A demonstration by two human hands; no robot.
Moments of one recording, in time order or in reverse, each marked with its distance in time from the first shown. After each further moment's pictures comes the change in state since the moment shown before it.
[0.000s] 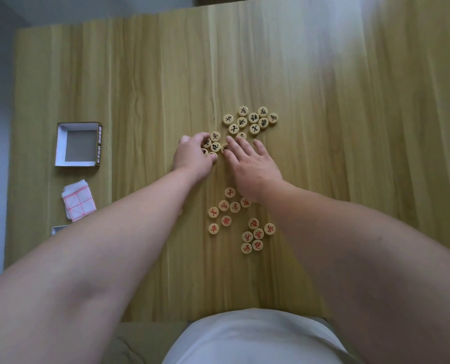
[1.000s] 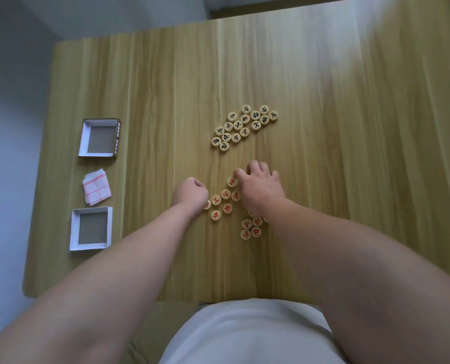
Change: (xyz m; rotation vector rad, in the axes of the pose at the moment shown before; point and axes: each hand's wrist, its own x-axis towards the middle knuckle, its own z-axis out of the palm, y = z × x) left_hand -0.102 -0.026 0.010 -0.075 -0.079 -0.430; right_hand -0.052 -0.022 0.027 0.255 -0.005 0.204
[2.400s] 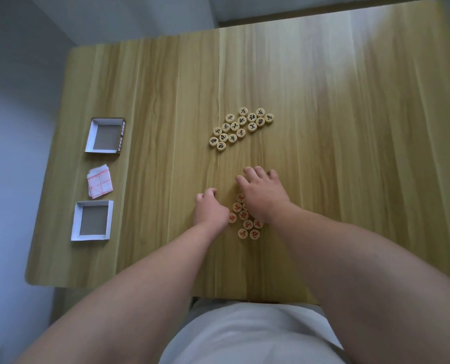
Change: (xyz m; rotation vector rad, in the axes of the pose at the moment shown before) left_hand -0.072 0.009 0.053 -0.069 0.007 0.043; right_hand -0.038 0.023 -0.011 -0.172 -0.025 -0.185
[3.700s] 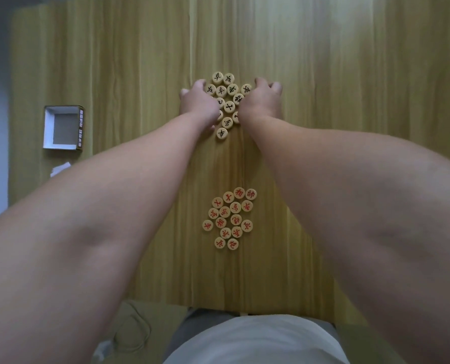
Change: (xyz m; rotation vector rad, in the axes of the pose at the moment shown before) left_hand 0.154 0.181 -0.013 -0.051 0.122 0.068; right_hand 0.149 0.096 -0.063 1.013 0.252 0.698
